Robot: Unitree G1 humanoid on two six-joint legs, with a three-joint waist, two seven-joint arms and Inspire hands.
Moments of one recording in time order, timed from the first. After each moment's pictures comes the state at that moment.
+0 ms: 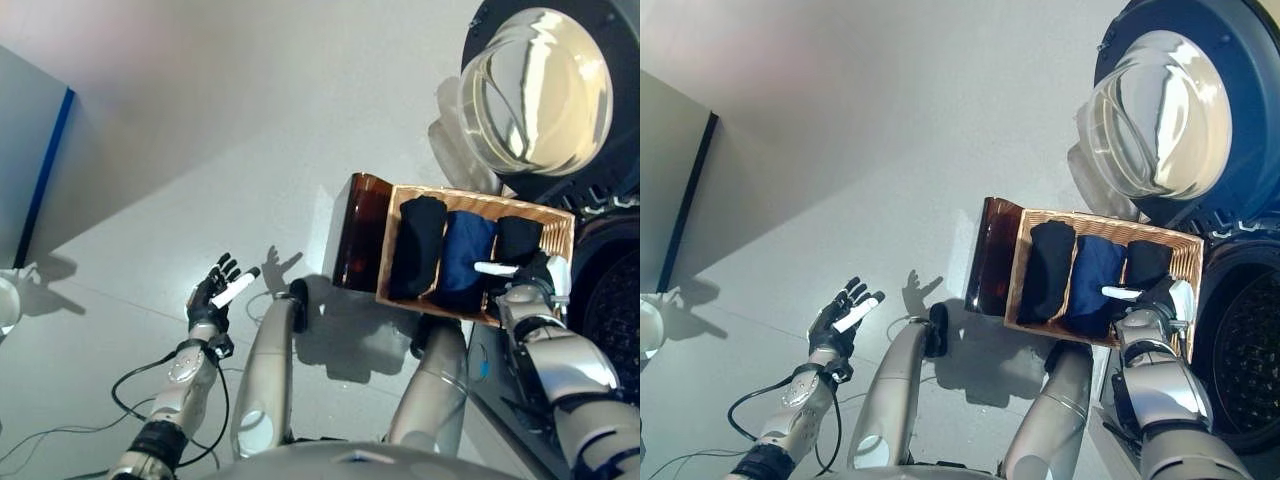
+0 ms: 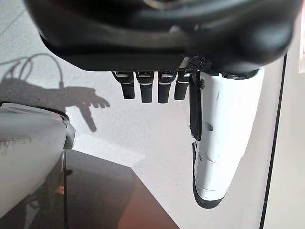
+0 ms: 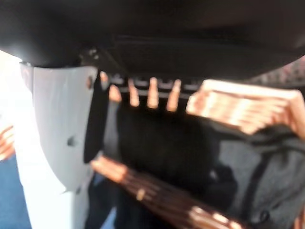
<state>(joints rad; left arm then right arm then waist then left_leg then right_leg) 0.02 0.32 -0.26 0.47 -0.72 -0.22 0.13 -0.68 -0.54 0.13 1.47 0.13 -0.02 -0.46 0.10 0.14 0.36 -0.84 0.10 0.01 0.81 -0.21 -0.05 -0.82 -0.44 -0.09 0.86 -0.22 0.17</state>
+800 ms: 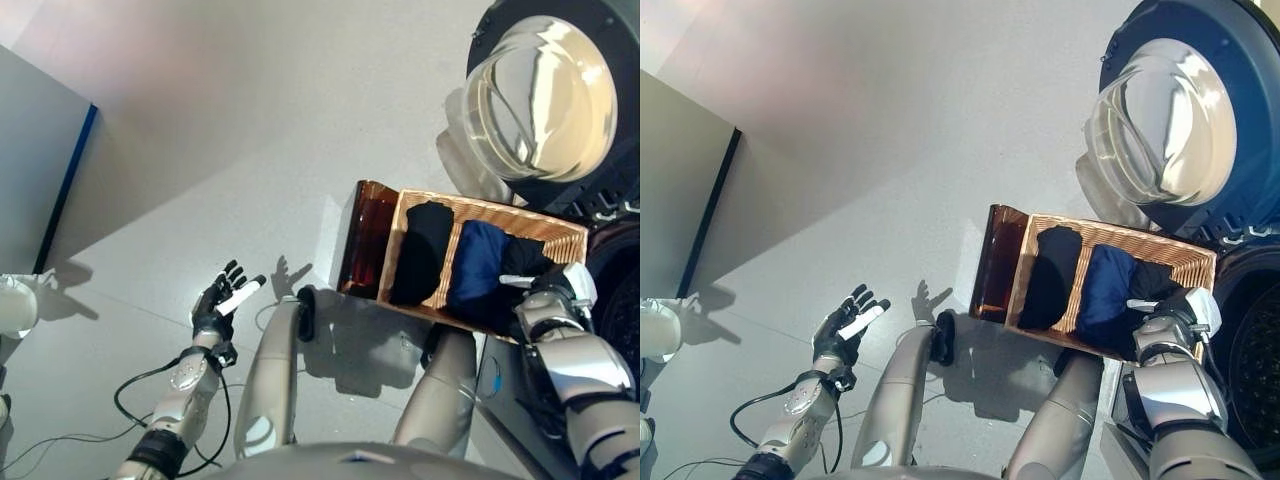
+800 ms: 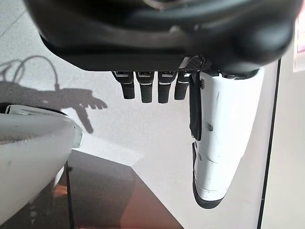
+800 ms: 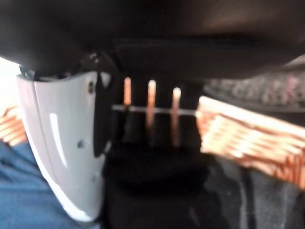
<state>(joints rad) 0.05 0.32 -0.29 0.43 -0.71 -0.20 0.13 -0.69 -0.60 0.16 1.52 0.01 0.05 -0.43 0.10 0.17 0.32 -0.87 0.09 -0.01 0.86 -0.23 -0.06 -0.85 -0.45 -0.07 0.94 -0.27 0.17</state>
